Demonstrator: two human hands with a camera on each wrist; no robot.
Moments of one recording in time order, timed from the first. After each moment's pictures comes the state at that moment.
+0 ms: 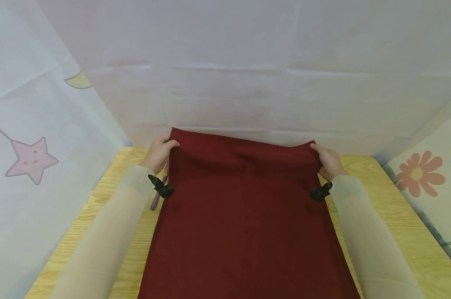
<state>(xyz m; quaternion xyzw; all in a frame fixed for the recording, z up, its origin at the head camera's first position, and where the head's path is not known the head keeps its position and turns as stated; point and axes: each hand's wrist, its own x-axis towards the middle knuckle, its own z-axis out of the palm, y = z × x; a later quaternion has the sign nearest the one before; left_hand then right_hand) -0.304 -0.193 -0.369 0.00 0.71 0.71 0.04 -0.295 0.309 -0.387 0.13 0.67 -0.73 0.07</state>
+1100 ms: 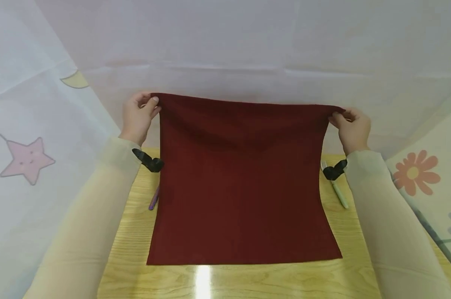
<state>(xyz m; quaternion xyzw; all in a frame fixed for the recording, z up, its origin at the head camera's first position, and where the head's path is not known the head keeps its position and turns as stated) -0.317 -0.200 -0.279 0.04 0.67 0.72 -0.17 -0.300 0.323 -0.302 0.04 0.72 -0.66 -0.20</state>
